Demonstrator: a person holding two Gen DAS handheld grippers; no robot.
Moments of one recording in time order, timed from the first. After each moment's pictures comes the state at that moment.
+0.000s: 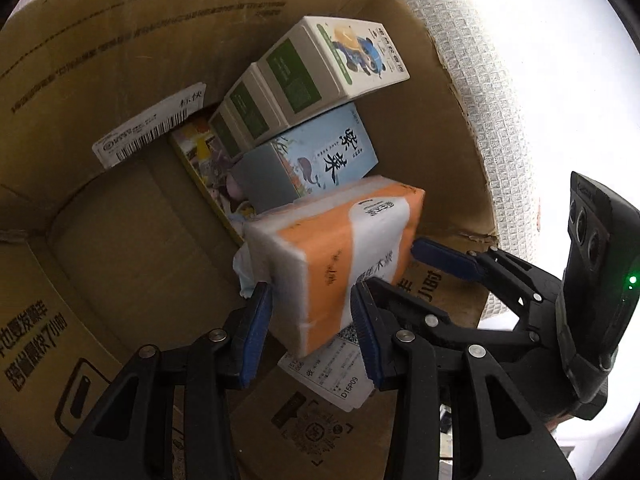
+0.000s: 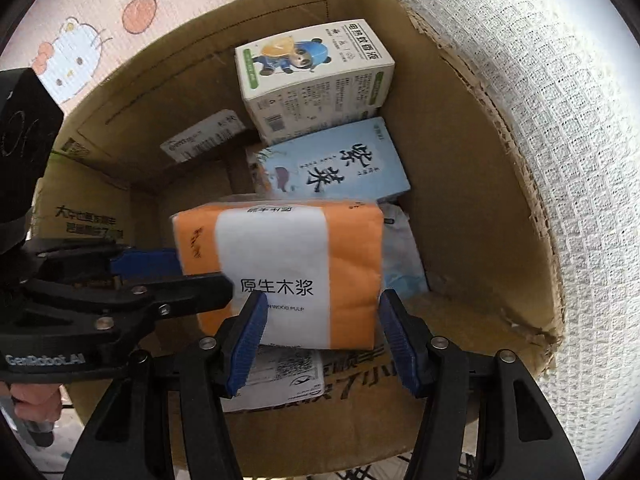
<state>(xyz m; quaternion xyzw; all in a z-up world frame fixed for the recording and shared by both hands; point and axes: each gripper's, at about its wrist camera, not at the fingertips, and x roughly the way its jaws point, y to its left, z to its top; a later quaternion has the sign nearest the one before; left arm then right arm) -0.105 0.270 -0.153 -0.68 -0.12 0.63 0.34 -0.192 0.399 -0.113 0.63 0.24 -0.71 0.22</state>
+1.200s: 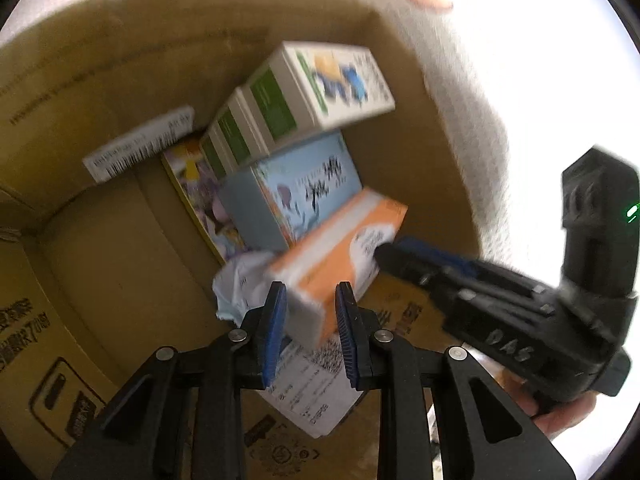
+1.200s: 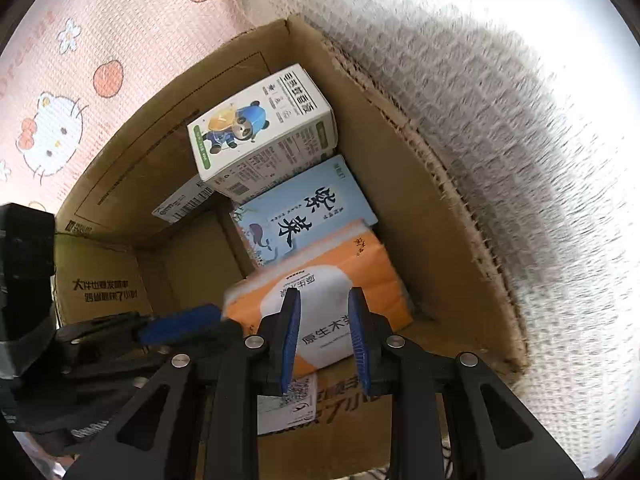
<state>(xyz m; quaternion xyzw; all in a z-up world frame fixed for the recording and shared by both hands) -0.105 0.275 -0.138 -0.65 -0.16 0.67 0.32 -0.223 0.403 -0.087 0.65 0.19 -0.71 0.20</state>
